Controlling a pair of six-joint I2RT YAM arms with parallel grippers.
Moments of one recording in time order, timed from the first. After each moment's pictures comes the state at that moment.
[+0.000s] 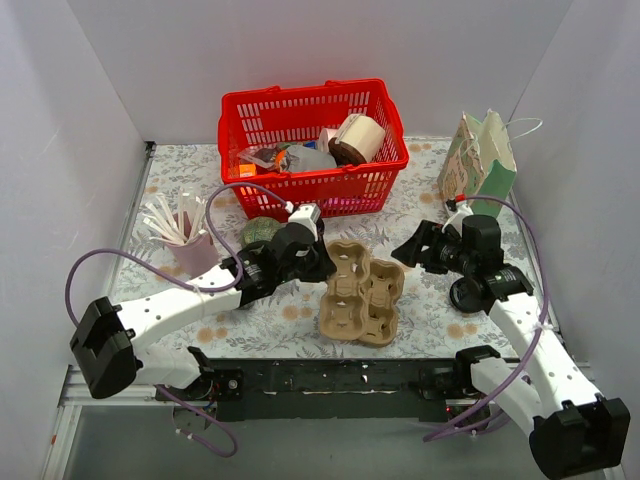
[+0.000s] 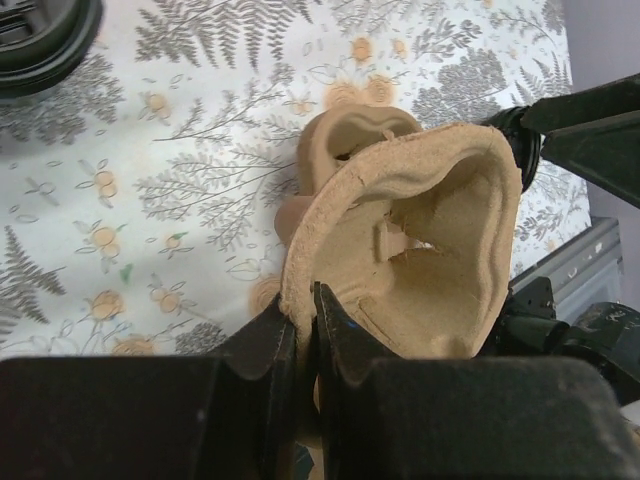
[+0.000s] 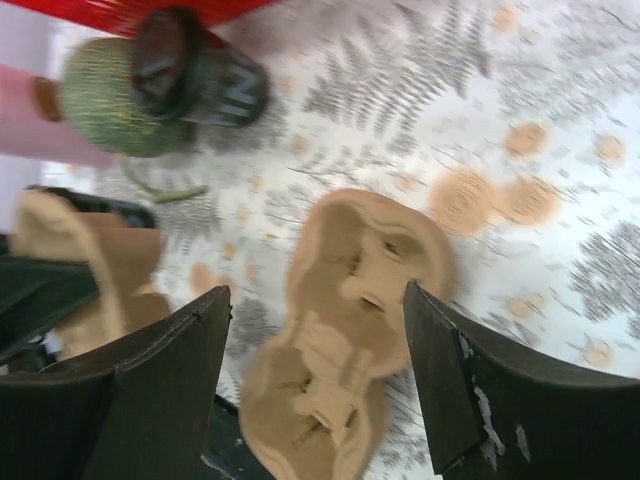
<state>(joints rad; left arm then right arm) -0.94 1.28 0.93 -0.23 -0.12 -0.76 0.25 0.83 0.67 -0.37 -0.42 0.54</state>
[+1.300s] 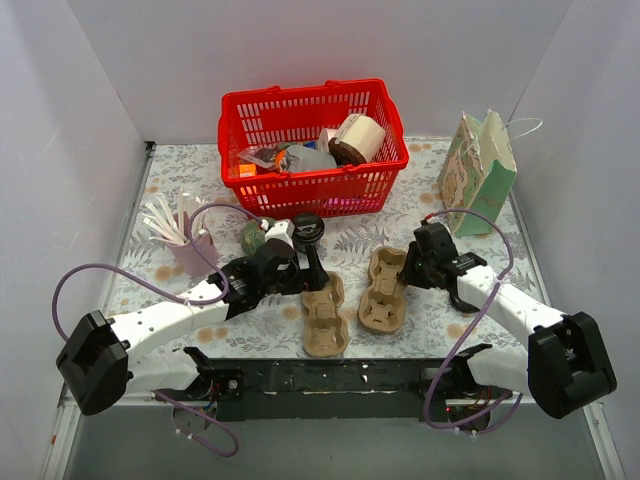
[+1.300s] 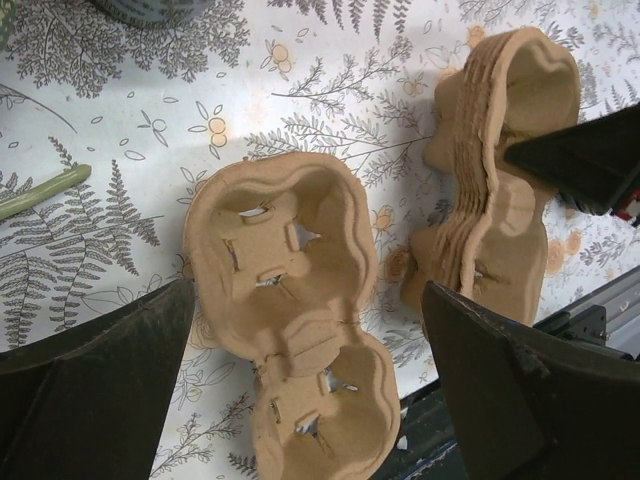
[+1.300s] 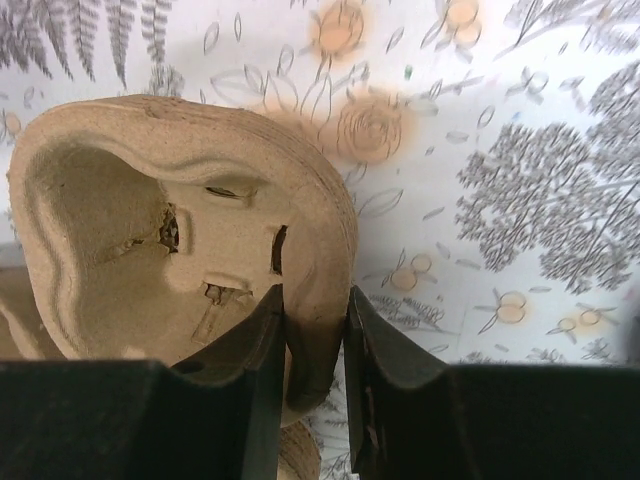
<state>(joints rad) -0.85 1.17 0.69 -0.19 -0.14 -0.83 0.44 1.17 0.61 -0.41 0.03 0.62</state>
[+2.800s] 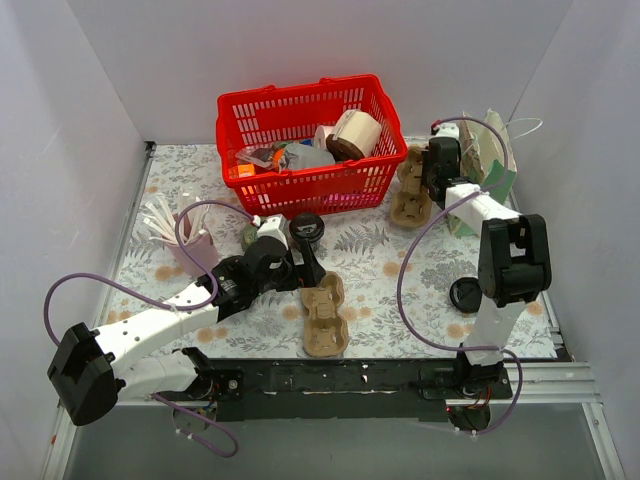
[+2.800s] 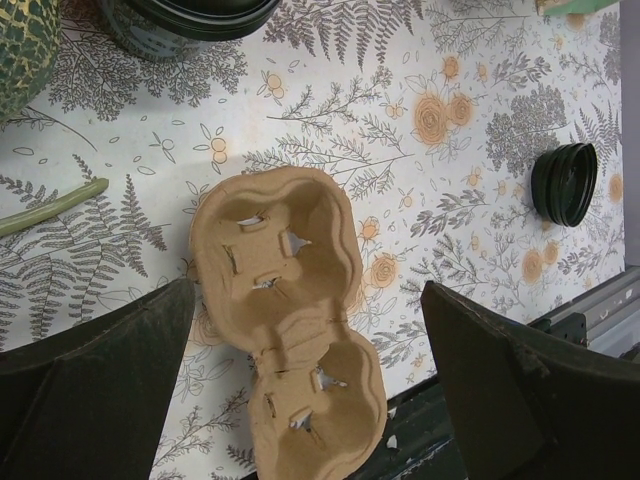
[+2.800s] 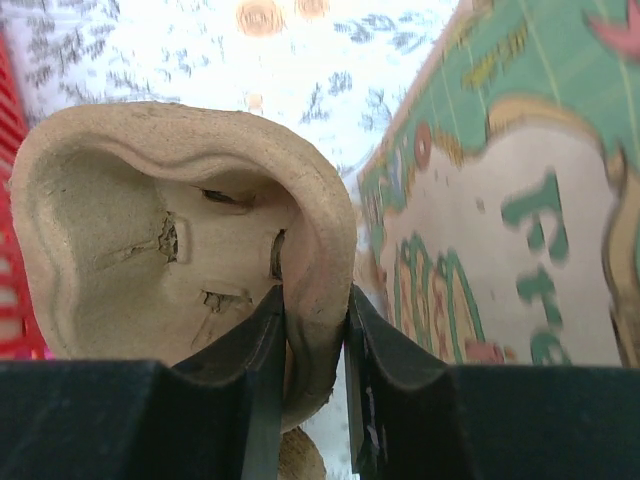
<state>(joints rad) -0.85 1.09 0.72 -0.25 -0.17 -0.81 0.18 1.82 1.27 0.00 0.30 0.10</state>
